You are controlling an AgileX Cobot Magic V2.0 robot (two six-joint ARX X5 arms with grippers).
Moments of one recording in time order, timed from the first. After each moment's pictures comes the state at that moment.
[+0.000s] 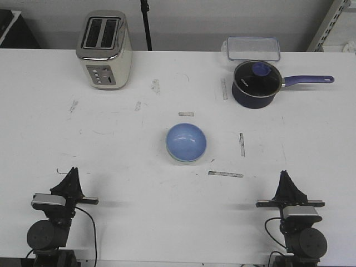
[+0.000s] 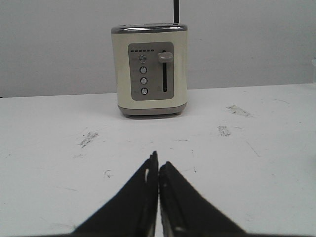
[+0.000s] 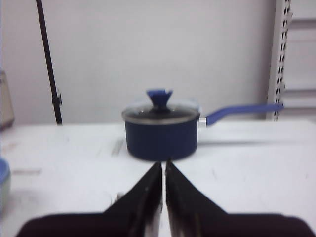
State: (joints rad) left arm -0.01 0.00 0.03 0.17 0.03 0.04; right arm 0.02 0.00 0.02 0.08 -0.02 0.05
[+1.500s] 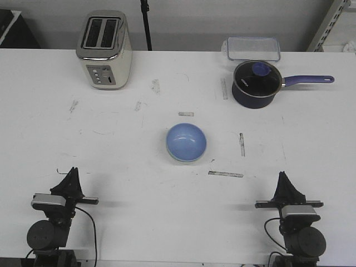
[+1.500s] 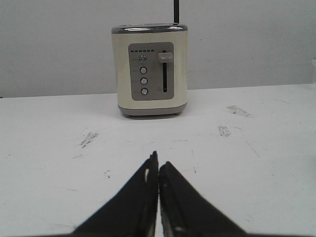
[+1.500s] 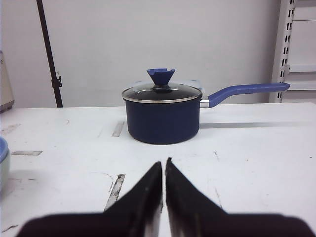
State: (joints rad) left arm -0.01 0.00 0.03 0.17 0.03 0.04; right arm 0.02 0.00 0.01 0.06 -0.03 0.05
